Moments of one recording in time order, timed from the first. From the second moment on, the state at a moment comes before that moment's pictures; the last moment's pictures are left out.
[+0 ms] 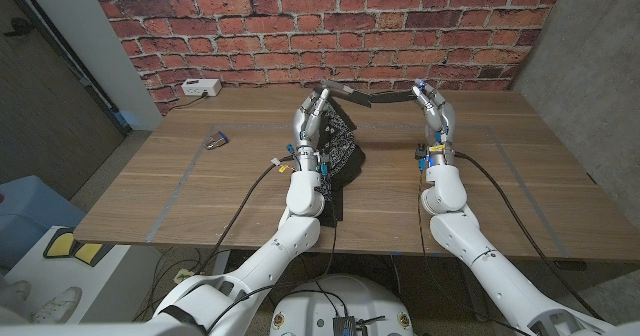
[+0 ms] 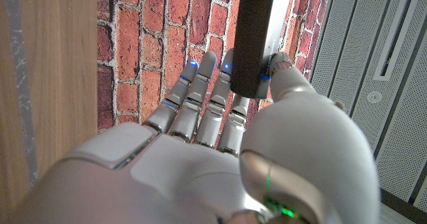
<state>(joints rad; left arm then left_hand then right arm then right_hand) 0.80 -0.01 0.48 -1.02 -0.34 -0.92 0.27 0.78 0.01 0.42 0.00 0.30 0.79 -0.15 0.23 0.38 0.96 -0.21 0.26 0.44 1.02 -0.16 0.55 0.68 0.41 -0.04 0.39 0.25 -0.99 -0.30 -0.31 -1.44 0.41 0.65 -0.33 0.91 0.07 0.39 -0.16 0.18 0.85 -0.11 0.26 0.26 0.95 -0.12 0.45 0.33 0.70 -0.07 0.39 0.68 0.44 -0.04 0.53 0.37</state>
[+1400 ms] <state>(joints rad) 0.78 0.02 0.44 -1.03 -0.42 -0.95 0.19 0.79 0.02 0.42 0.00 0.30 0.79 -0.15 0.22 0.38 0.96 -0.21 0.25 0.45 1.02 -0.16 0.55 0.69 0.41 -0.04 0.39 0.24 -1.00 -0.23 -0.34 -1.49 0.40 0.62 -0.38 0.91 0.07 0.39 -0.16 0.17 0.84 -0.11 0.25 0.27 0.95 -0.11 0.45 0.33 0.71 -0.07 0.37 0.68 0.43 -0.05 0.55 0.37</state>
